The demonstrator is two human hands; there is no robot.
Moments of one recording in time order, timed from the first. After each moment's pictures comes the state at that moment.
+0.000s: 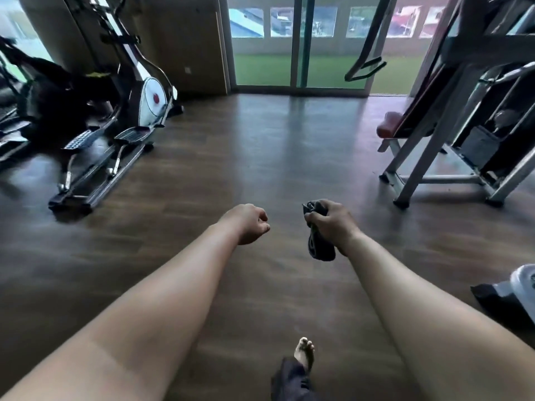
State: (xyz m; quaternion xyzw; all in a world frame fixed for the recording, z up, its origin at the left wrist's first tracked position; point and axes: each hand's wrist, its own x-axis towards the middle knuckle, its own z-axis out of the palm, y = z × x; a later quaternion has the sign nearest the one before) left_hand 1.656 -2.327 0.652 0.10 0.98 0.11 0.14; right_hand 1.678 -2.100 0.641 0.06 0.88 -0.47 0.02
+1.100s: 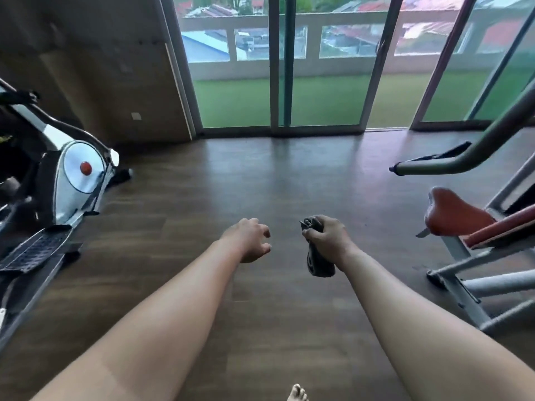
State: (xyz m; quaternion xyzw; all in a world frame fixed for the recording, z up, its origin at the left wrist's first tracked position) left_hand 0.605 -2.345 0.652 0.19 0.97 0.04 0.15; right_hand 0.658 -2.127 0.644 0.10 0.89 -0.45 -0.01
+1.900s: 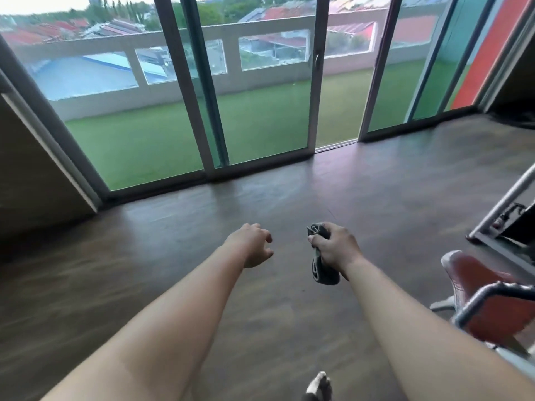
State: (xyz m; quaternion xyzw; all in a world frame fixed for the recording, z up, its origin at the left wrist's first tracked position) left_hand -0.114 -2.047 0.652 0.35 0.92 -0.01 0.17; right_hand 0.016 -1.864 0.640 0.28 0.83 -0.47 -0.09
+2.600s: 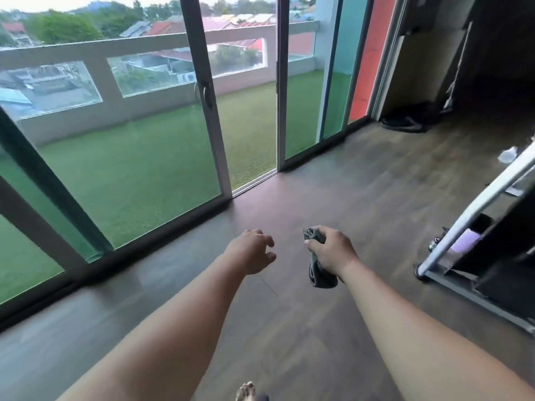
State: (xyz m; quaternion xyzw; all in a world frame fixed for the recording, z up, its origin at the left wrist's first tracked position) left_hand -0.554 -1.479 0.630 0.53 0.84 0.04 0.15; right_hand -0.370 -1.358 0.642 0.43 0.78 -0.43 -0.15
